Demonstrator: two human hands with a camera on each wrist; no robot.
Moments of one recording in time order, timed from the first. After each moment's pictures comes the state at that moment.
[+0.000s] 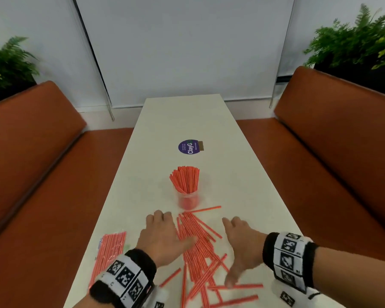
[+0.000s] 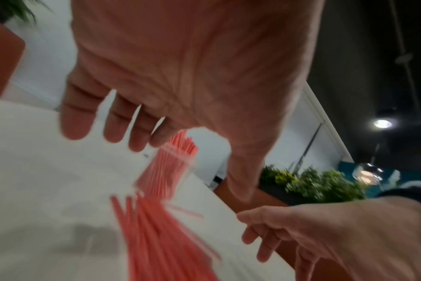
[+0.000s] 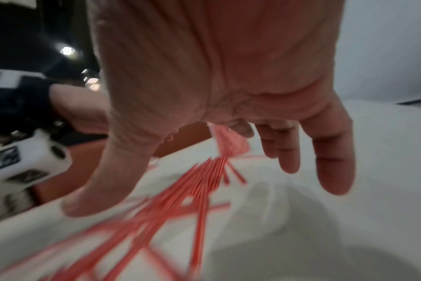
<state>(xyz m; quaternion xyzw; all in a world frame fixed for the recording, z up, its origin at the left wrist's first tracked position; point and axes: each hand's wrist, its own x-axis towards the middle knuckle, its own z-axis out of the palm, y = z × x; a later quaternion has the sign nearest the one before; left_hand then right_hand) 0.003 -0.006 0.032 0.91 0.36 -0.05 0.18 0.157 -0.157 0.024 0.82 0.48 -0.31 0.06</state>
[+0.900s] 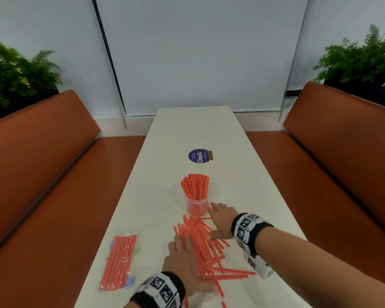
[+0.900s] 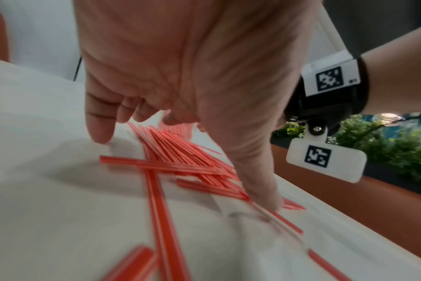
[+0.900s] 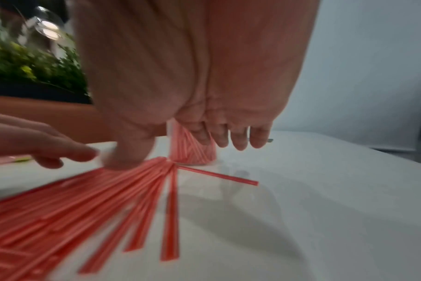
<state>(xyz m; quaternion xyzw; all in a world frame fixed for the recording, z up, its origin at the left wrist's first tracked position) 0.000 -0.034 -0.024 0.91 0.33 -0.19 0.15 0.176 -0.068 0.001 0.80 0.56 -0.18 0.13</state>
